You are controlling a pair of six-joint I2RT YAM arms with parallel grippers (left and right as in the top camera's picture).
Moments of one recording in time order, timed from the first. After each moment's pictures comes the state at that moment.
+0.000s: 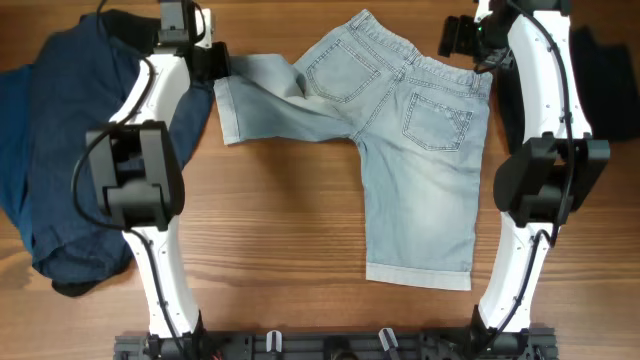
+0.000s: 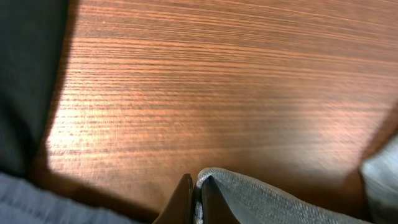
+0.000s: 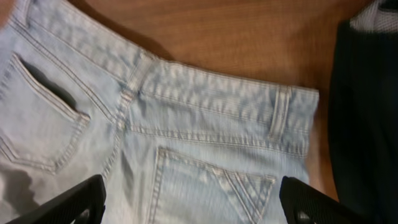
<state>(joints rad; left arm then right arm) 0.01 2.34 1.86 -0.51 0.16 -0.13 -0.02 2.32 2.32 -1.22 -0.08 0.17</state>
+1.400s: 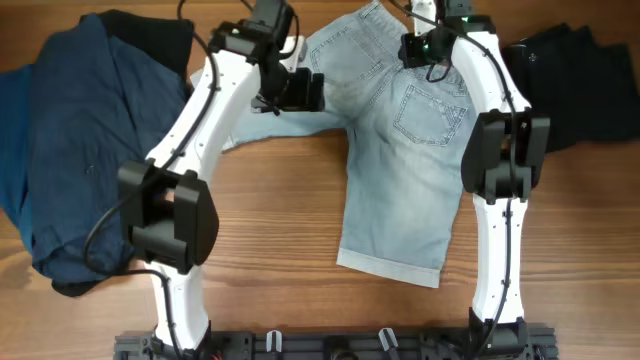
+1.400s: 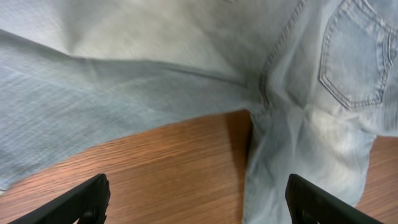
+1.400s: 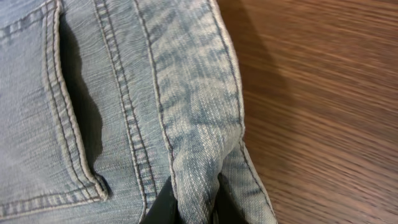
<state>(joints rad) -0.35 2.10 1.92 -1.11 0.25 -0.25 0.06 2.61 2.31 -0.76 -0.27 -0.12</state>
